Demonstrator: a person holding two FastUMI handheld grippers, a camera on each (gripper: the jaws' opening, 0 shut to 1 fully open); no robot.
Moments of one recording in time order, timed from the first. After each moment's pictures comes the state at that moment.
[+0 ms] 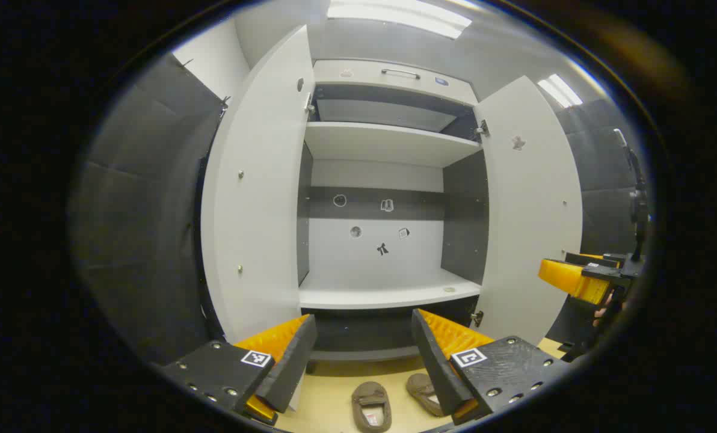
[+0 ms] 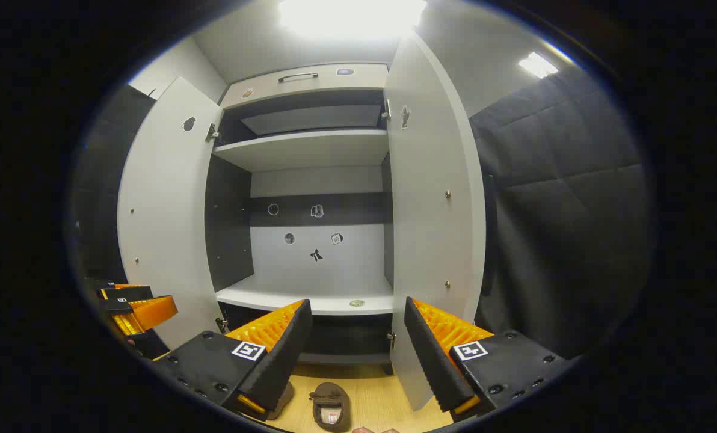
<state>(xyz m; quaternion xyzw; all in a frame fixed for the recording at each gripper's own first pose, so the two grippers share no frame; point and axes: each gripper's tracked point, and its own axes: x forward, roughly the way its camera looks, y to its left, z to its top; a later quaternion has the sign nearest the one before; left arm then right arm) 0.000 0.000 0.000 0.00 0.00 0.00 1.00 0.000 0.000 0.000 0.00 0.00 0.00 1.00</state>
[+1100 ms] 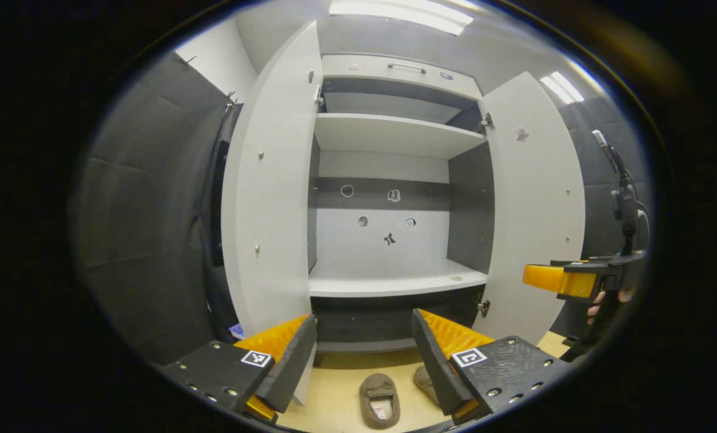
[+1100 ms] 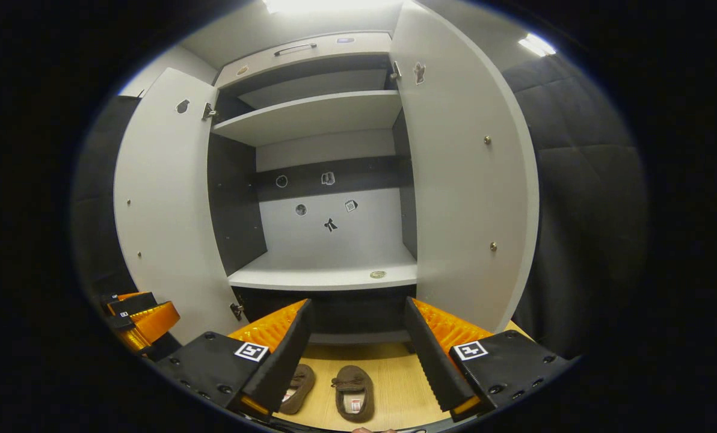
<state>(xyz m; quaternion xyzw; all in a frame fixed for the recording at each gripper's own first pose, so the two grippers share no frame) -0.013 0.013 -0.025 0.00 0.02 0.01 1.00 0.018 0.035 -0.035 0.03 0.09 0.03 0.99</state>
